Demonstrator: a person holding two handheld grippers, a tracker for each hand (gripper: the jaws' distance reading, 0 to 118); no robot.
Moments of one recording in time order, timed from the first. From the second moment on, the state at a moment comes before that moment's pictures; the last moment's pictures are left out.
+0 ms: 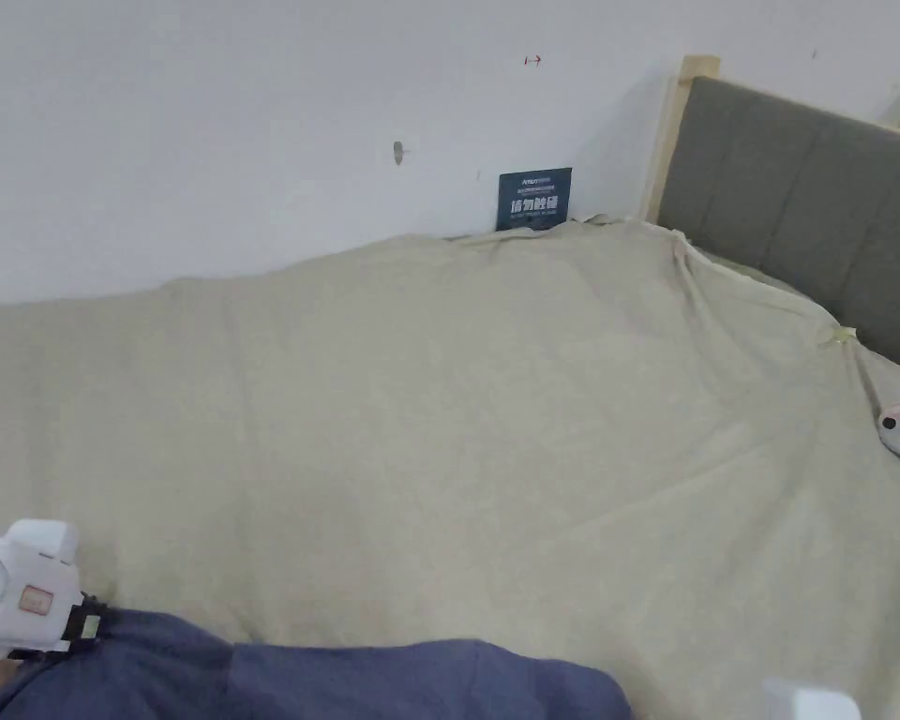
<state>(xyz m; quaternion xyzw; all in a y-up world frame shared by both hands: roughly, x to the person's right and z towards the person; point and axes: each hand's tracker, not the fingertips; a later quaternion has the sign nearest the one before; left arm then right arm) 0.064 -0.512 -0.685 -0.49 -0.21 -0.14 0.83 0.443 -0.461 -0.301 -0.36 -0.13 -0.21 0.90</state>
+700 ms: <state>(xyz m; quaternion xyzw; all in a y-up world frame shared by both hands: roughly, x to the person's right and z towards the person) 0.047 -0.481 -0.640 -0.42 -0.23 -0.09 0.88 0.452 -0.486 -0.356 -0.40 -0.10 -0.22 0.88</state>
